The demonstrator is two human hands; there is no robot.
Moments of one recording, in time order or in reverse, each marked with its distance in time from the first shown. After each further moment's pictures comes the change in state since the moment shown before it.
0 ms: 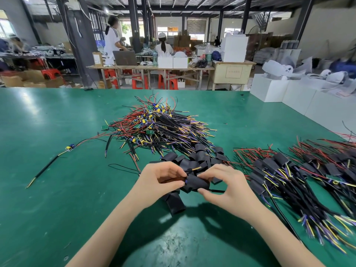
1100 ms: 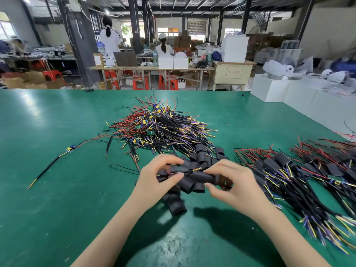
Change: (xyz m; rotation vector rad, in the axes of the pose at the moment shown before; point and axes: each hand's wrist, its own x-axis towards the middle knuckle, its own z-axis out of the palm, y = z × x) left_hand 0.002 -0.002 0.000 0.238 0.172 0.193; right_hand 0.000 0.001 -0.014 -0.031 0.033 -0.065
